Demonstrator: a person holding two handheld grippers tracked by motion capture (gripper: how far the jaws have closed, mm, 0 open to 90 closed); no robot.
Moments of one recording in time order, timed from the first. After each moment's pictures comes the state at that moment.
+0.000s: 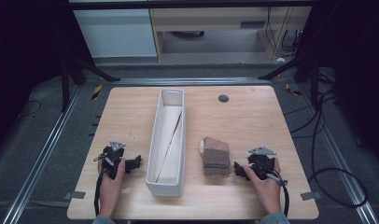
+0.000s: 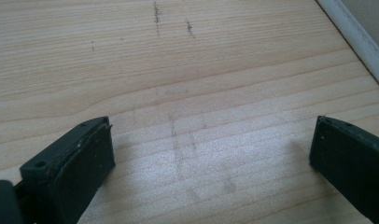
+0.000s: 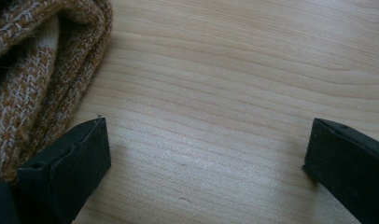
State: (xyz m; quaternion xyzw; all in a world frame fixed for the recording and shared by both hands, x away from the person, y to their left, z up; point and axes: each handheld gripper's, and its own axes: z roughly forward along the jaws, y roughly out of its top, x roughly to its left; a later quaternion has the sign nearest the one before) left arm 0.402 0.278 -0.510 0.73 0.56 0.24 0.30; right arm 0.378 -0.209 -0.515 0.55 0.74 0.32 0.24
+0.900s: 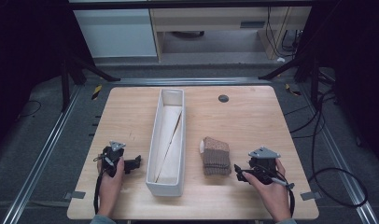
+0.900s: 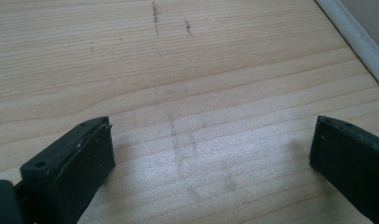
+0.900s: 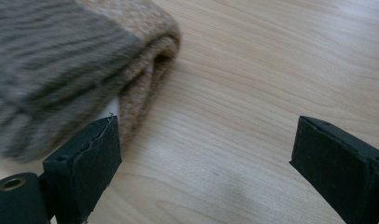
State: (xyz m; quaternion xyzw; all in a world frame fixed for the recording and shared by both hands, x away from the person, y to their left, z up) left arm 0.402 0.279 -0.510 0.73 0.56 0.24 0.30; right arm 0.346 -0.201 -0.465 0.49 0.77 0.33 0.24
